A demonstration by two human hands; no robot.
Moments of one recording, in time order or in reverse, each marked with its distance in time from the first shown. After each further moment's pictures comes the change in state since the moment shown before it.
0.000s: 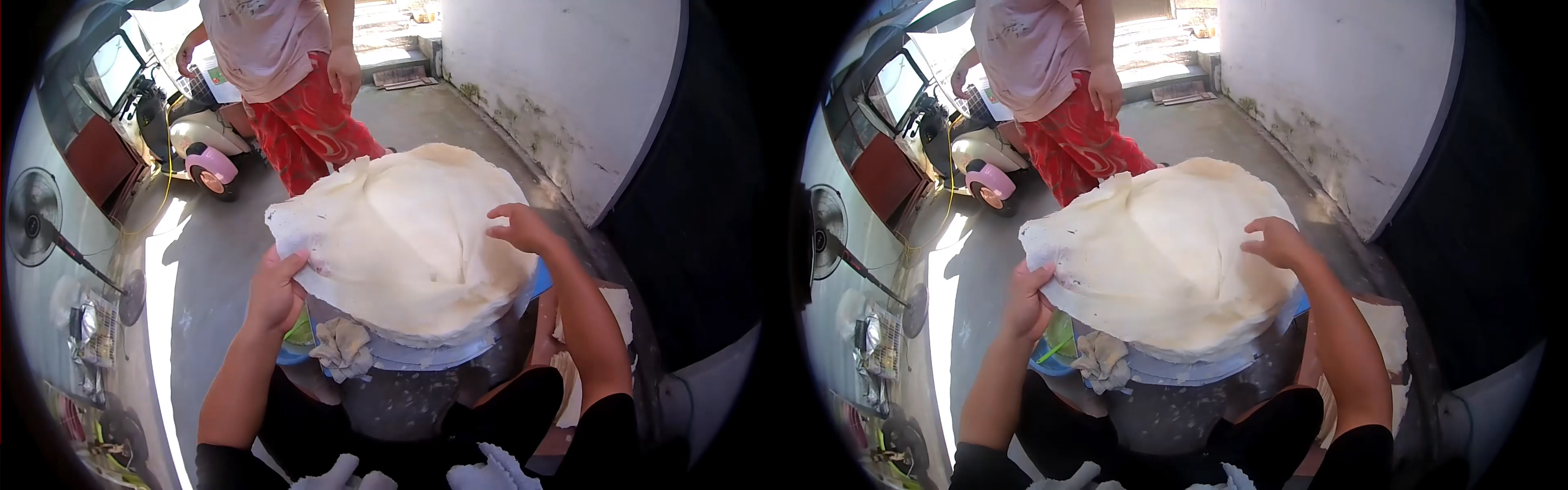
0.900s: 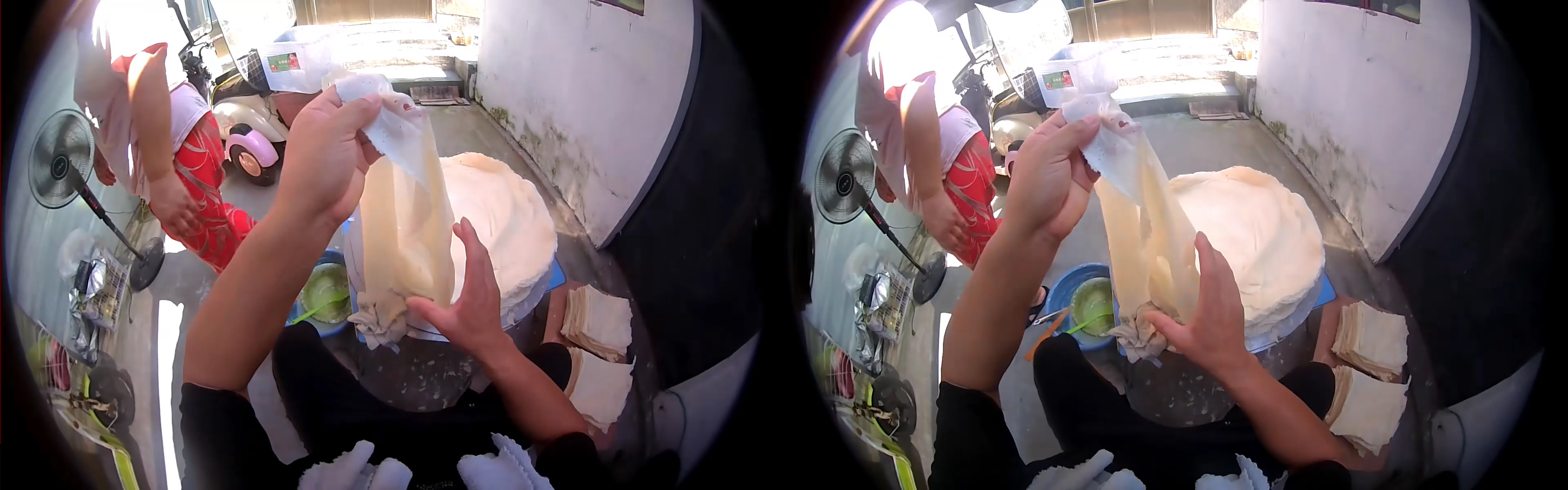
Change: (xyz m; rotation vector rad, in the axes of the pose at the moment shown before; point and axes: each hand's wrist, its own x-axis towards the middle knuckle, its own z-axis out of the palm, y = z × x) left_hand -0.033 0.148 0.088 -0.038 -0.256 0.353; right_hand -0.170 -0.240 0.094 0.323 0.601 -0.541
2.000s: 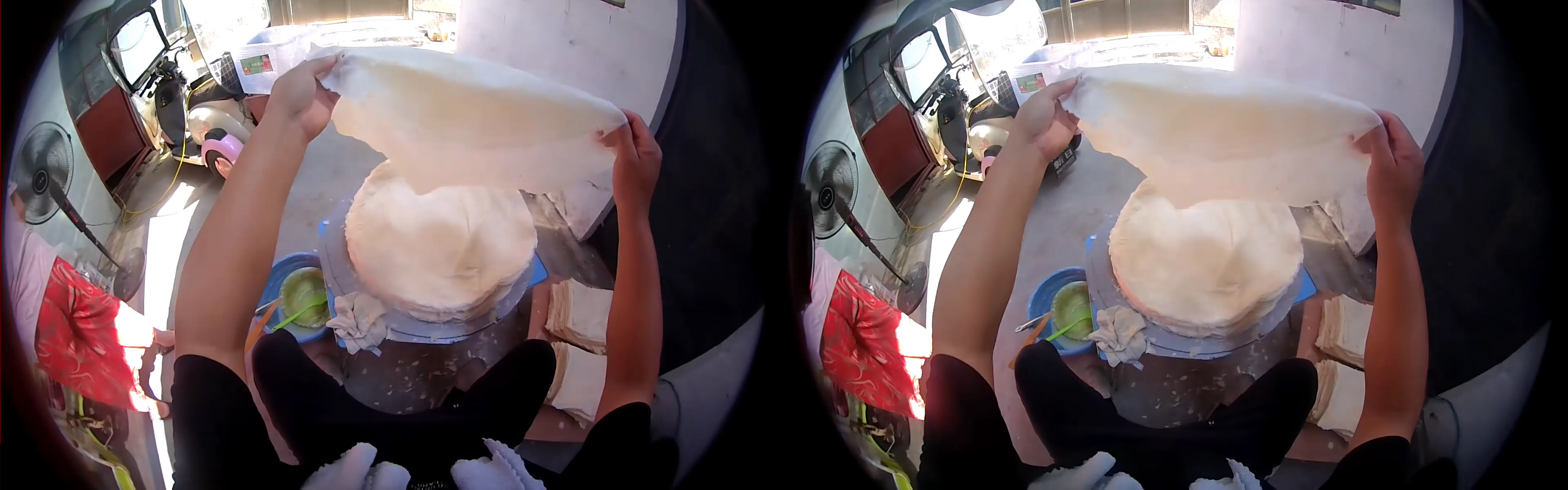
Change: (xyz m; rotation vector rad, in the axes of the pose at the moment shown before) left_hand 0.115 -0.031 -0.042 -0.130 0.191 -0.125; right_hand 0.138 0.084 -0.218 -0.015 0.481 0.012
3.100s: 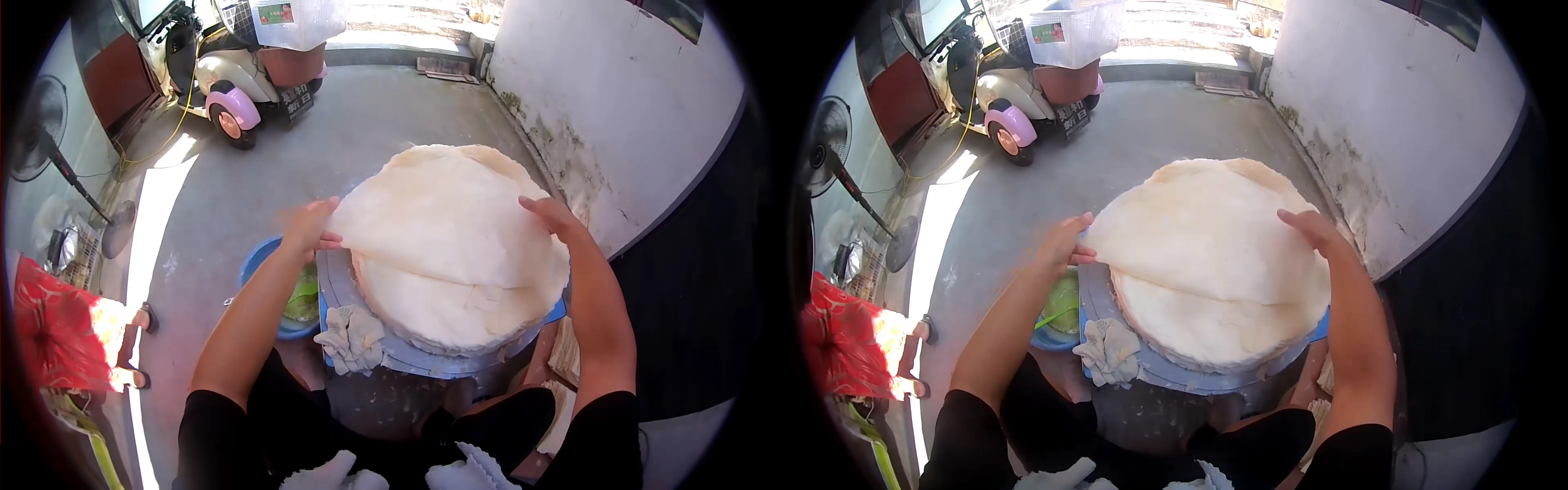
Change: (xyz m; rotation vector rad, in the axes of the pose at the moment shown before) left_hand -0.059 -0.158 -0.198 0.628 0.456 -0.560; right_hand -0.047 0.235 0.146 -0.382 -1.026 0.930
